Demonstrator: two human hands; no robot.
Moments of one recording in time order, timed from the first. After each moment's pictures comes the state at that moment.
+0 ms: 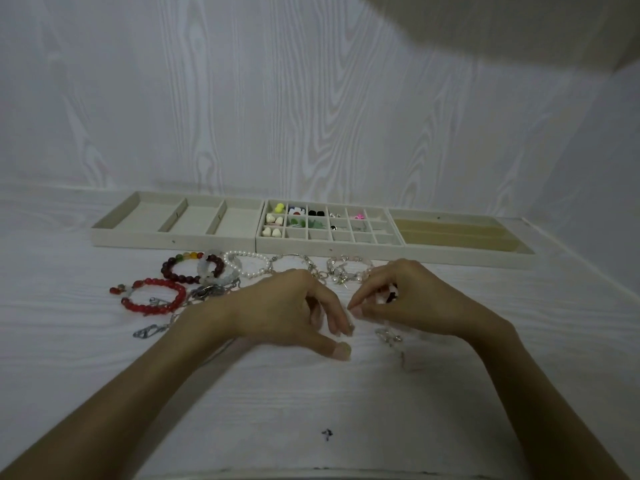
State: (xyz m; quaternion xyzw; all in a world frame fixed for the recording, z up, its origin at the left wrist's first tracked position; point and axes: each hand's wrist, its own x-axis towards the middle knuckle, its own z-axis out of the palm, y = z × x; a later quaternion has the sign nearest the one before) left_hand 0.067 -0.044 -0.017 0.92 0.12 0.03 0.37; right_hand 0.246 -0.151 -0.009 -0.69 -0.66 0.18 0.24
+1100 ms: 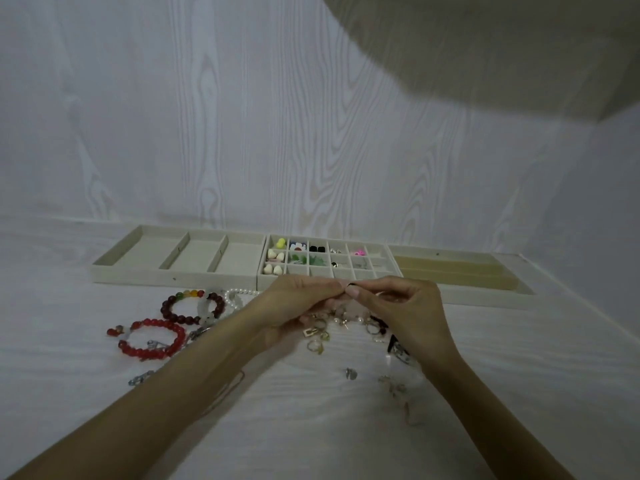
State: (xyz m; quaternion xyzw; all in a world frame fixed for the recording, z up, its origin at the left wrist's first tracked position) left_hand 0.100 -0.022 -0.010 0.61 0.29 0.20 0.71; right_hand 0.228 -0.132 -0.011 -0.63 -0.47 0.15 0.60
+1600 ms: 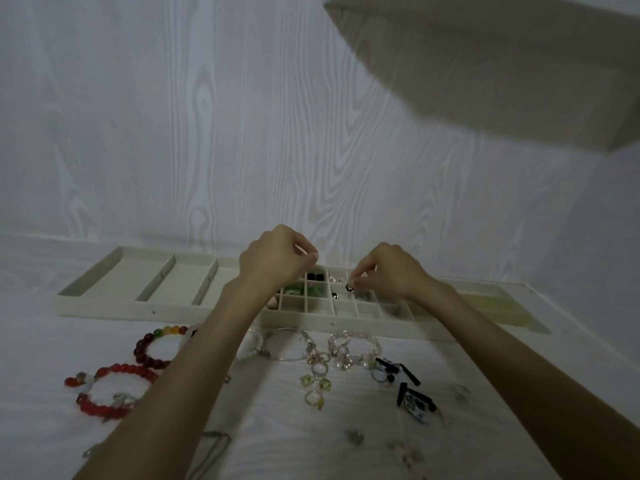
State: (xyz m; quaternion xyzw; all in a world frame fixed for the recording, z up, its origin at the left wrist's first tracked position) left_hand 0.133 0.066 0.026 0.83 0.40 0.27 0.27; right_hand 0.312 -0.015 0.027 -0.78 -0.60 0.02 0.16
